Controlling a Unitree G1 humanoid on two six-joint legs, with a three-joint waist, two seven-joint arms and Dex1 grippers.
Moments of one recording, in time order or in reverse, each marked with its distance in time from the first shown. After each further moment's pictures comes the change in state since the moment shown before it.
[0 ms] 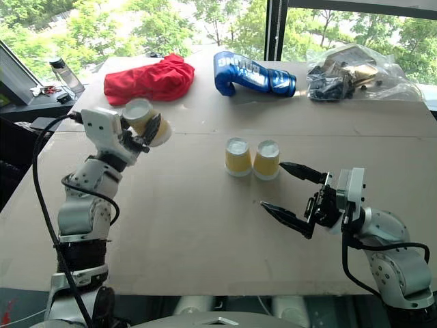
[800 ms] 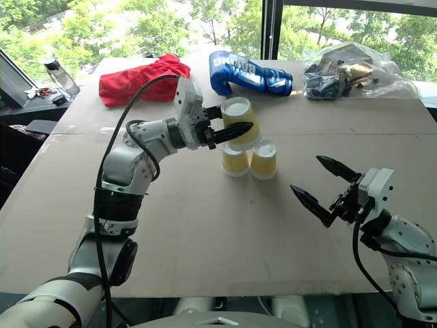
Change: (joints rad) left arm -0.272 -0.081 -0.274 0.208 -0.076 0.105 -0.452; right arm 0.090 -0.006 -0.097 0.023 -0.079 -0.036 -0.135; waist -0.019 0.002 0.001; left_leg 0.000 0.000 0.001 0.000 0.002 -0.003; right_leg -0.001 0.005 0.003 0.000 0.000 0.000
